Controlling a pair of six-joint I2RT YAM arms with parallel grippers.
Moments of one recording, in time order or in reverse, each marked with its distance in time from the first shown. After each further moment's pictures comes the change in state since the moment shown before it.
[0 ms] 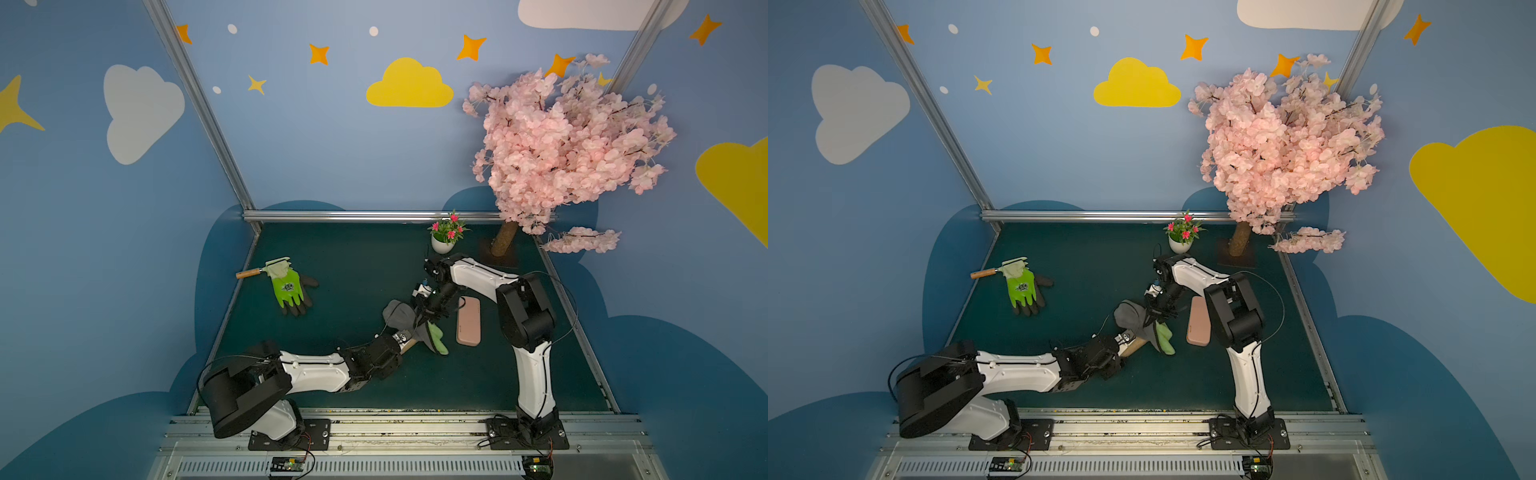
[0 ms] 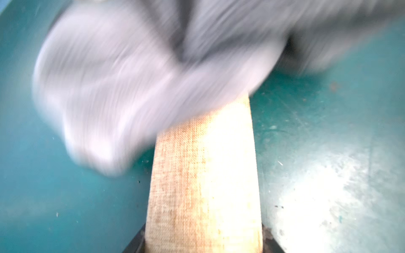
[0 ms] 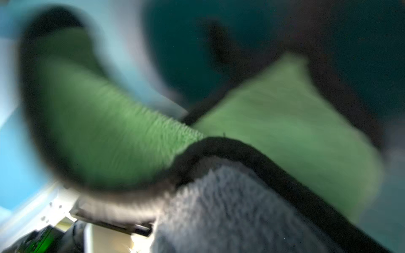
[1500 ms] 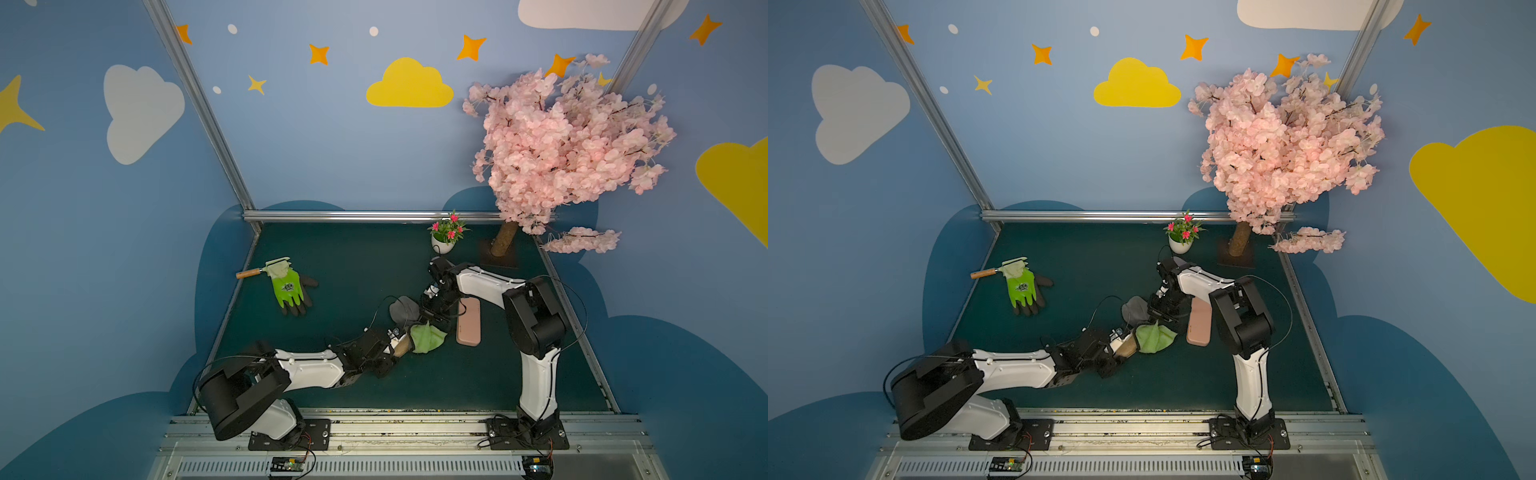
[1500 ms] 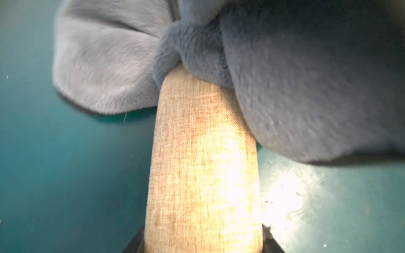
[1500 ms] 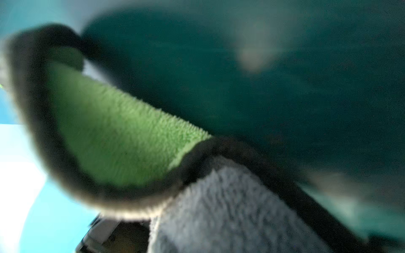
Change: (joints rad) left arm 0.100 -0.018 -0.040 0.048 0.219 -0.016; right arm 0.080 -0.087 -0.106 0.291 0.063 0.341
